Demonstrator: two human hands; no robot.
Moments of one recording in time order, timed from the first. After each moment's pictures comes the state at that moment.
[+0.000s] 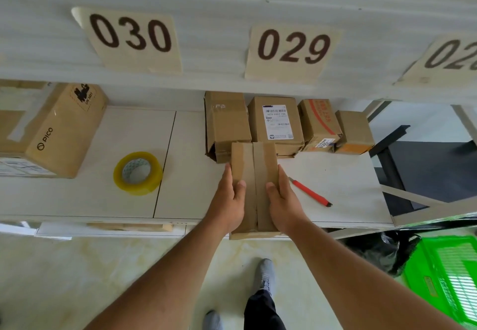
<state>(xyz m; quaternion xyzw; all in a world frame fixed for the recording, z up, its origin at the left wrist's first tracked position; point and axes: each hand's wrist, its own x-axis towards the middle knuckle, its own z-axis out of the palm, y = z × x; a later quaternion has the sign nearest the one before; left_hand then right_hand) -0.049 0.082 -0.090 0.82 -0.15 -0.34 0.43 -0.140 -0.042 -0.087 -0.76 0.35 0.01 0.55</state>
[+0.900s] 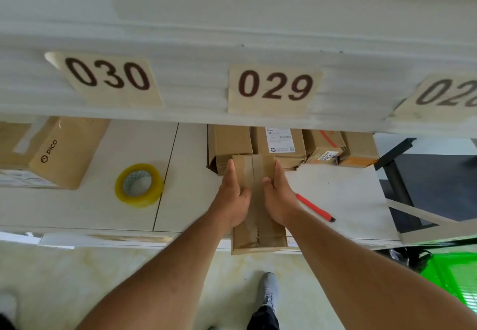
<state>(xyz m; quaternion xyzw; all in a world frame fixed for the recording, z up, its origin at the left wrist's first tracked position) -0.020 0.053 -0.083 0.83 -0.17 -0.35 0.39 -0.095 -0.069 -0.081 -0.76 0.37 0.02 0.54</state>
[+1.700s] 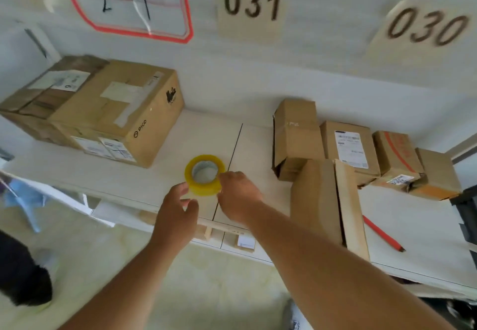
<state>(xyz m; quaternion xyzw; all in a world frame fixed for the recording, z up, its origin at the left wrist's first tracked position) 0.032 0.291 -0.086 0.89 0.01 -0.12 0.44 0.035 0.129 -0.086 -0.96 0.08 0.15 0.22</state>
